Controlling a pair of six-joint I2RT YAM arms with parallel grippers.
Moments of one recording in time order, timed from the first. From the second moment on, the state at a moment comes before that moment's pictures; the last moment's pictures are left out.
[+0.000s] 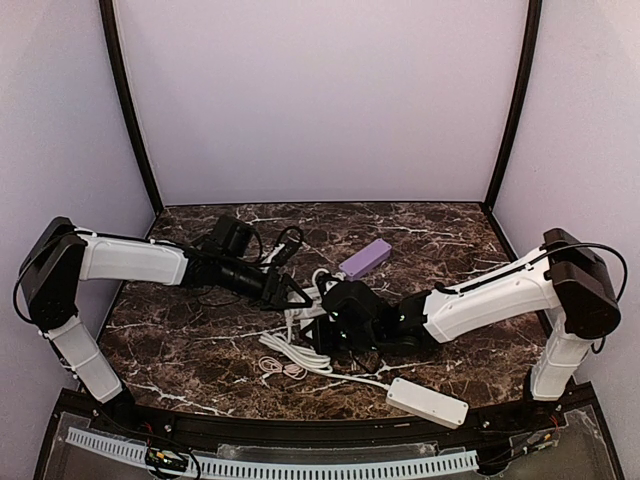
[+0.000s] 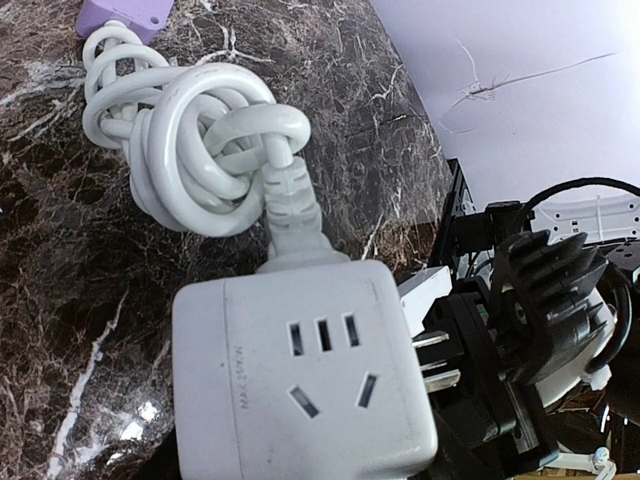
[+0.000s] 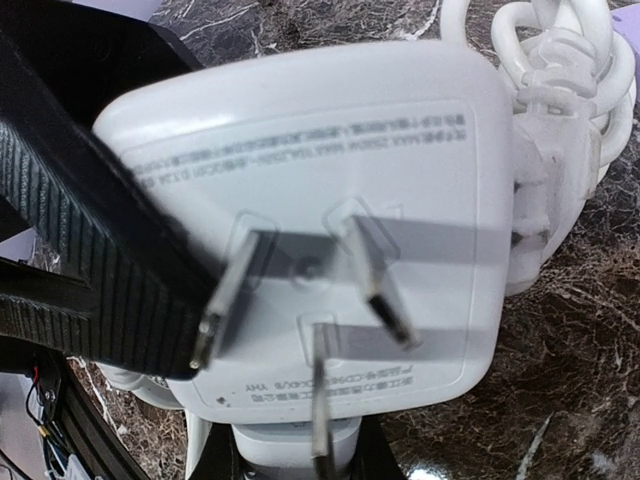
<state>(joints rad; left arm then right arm) -0.65 1.67 0.97 -0.10 0.74 -0.48 1.22 1.76 1.00 0.02 0.22 0.83</state>
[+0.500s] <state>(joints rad) -0.64 1.64 0.97 -0.12 0.78 -0.45 1.26 1.76 0.99 0.07 0.30 0.62</state>
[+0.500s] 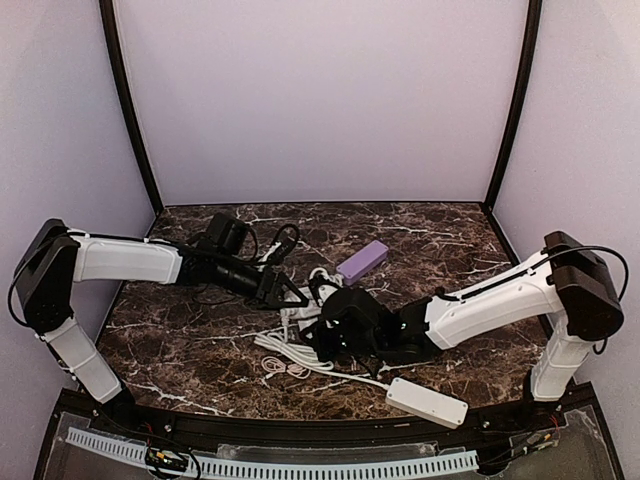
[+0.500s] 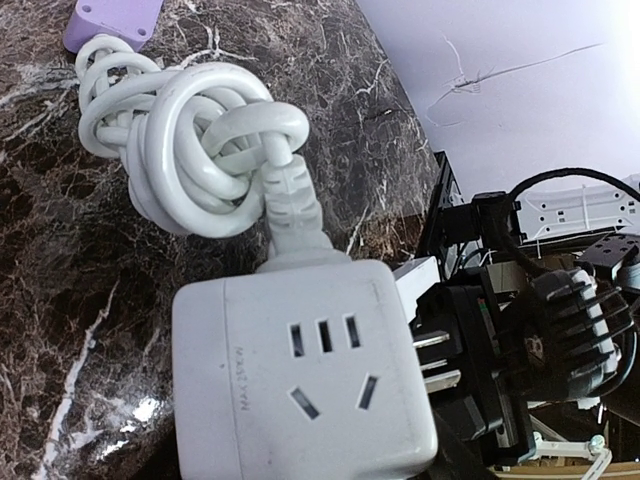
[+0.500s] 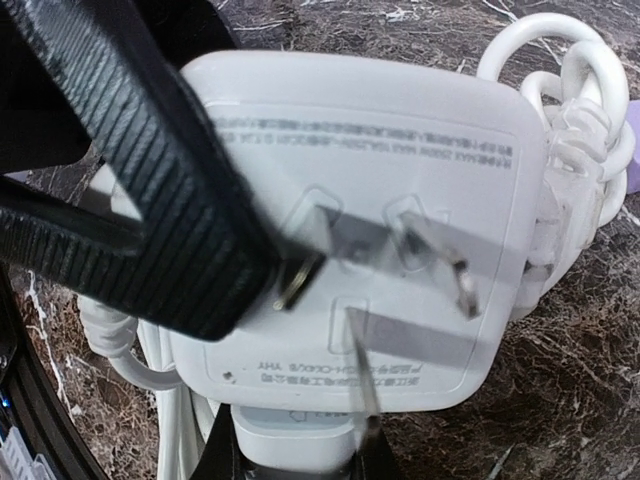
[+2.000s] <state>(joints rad) -0.52 1.47 0.93 -0.16 0.67 -0.35 0.72 1.34 0.94 -0.47 0.54 0.56</state>
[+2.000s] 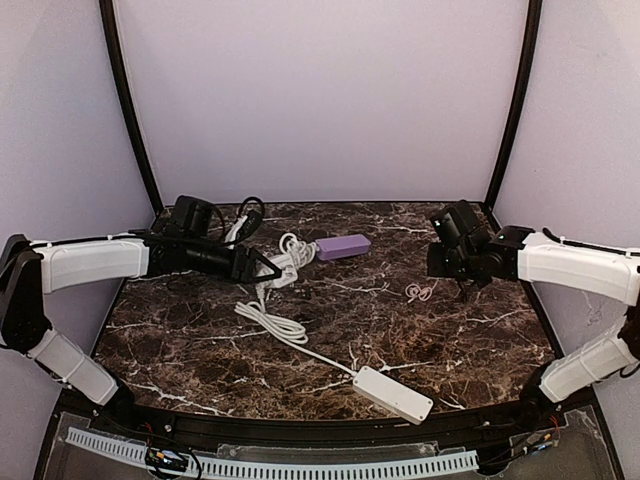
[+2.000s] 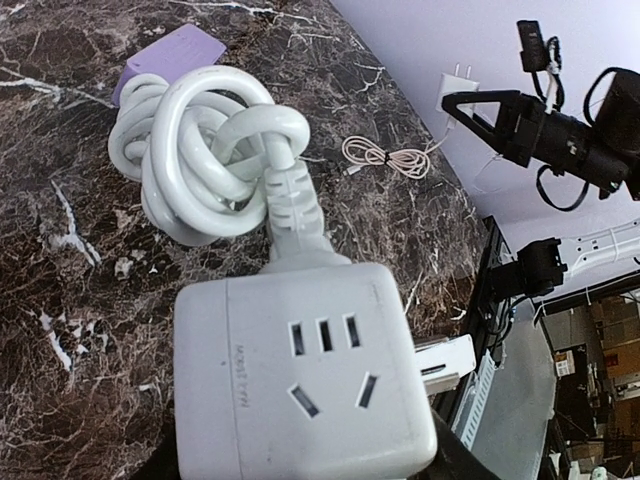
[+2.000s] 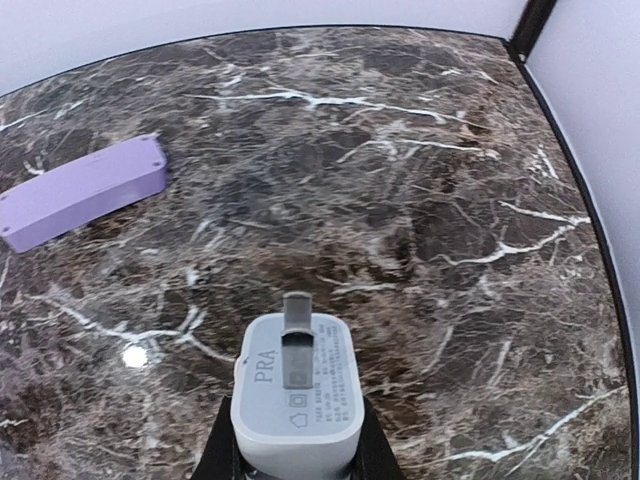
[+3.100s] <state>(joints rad) -0.51 1.36 0.94 -0.21 0.67 -0.31 0.19 1.49 0.74 -0.35 0.05 0.51</state>
